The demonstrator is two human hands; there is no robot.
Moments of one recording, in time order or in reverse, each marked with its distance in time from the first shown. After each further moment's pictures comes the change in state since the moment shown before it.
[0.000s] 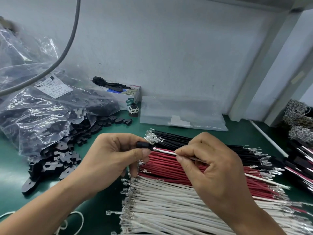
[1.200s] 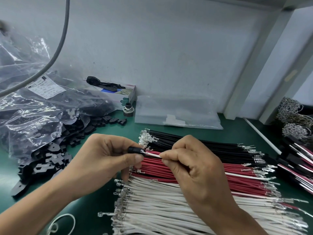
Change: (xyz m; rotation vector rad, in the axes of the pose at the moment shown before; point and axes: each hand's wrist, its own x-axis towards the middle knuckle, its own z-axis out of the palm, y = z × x) left_hand 0.002 -0.005 -0.010 0.076 -0.103 0.053; right_hand -0.004 0.002 0.017 0.149 -0.004 -0.017
